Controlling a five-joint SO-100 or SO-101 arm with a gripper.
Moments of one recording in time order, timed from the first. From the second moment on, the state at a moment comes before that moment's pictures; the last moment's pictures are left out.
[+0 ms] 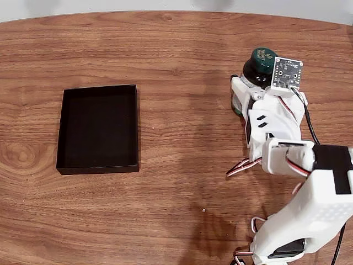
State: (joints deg) arm 4.8 86.0 147.0 -46.6 177.8
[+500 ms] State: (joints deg) arm -13.3 110.1 149.2 -27.2 179.2
